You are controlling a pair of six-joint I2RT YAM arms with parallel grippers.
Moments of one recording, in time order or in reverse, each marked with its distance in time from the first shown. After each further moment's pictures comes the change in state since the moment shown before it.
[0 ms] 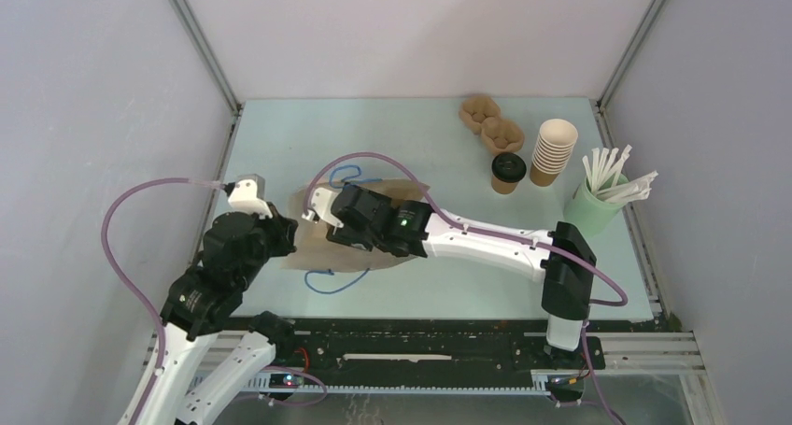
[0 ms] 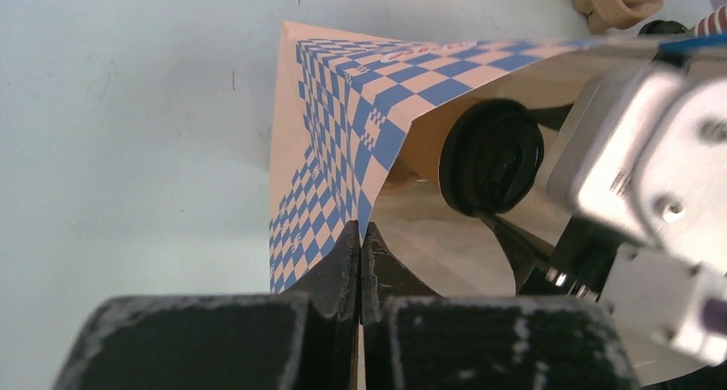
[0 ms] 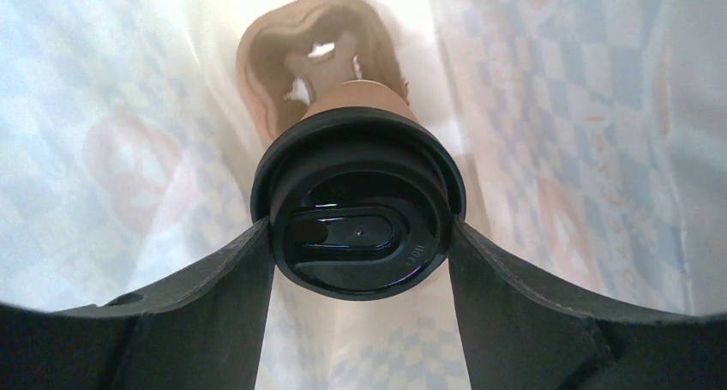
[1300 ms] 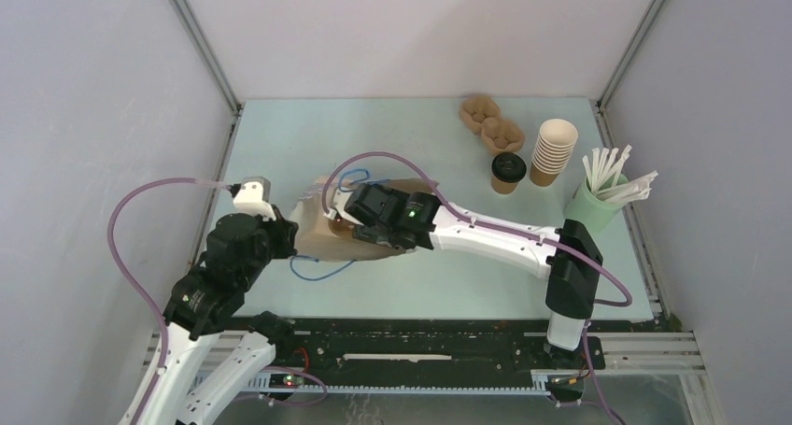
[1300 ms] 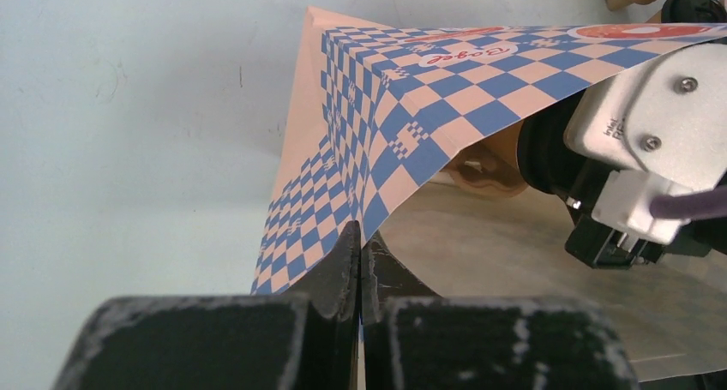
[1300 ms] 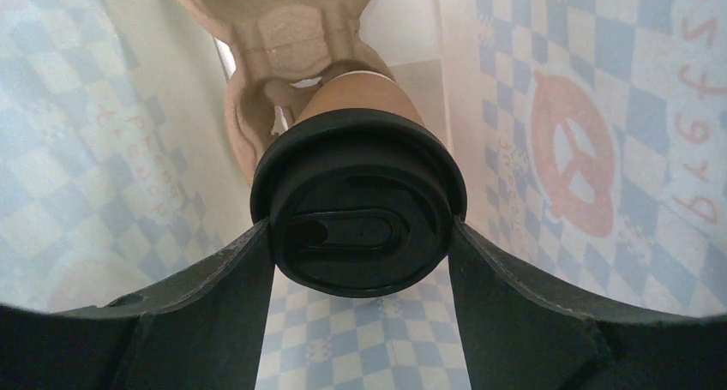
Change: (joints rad) left arm 0.000 -0.017 -0.037 -0.001 0.005 0.053; right arm -0.048 -0.014 0.001 -0.214 0.078 0.000
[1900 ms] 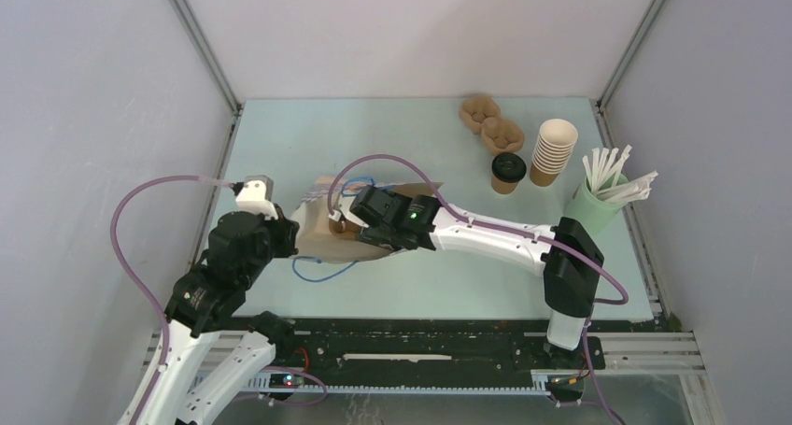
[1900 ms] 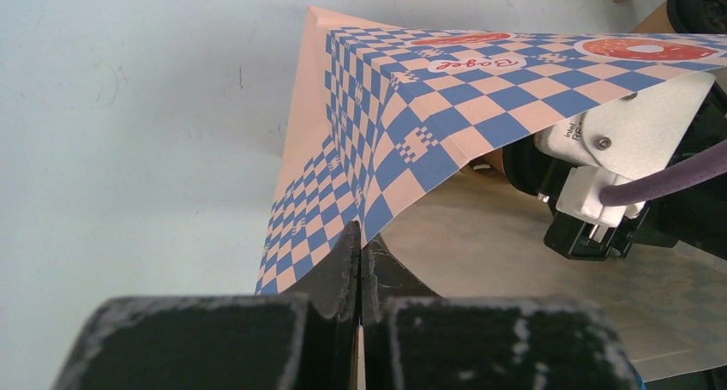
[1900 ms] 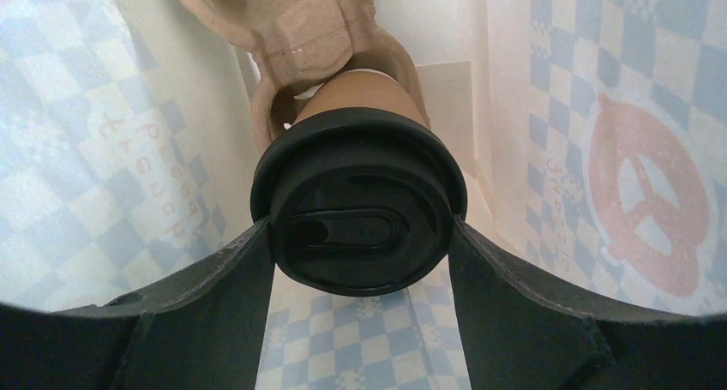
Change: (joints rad) left arm 0.000 0.015 0.002 0.005 0.005 0.017; right arm -0.027 0.000 -0.087 0.080 -0.057 0.004
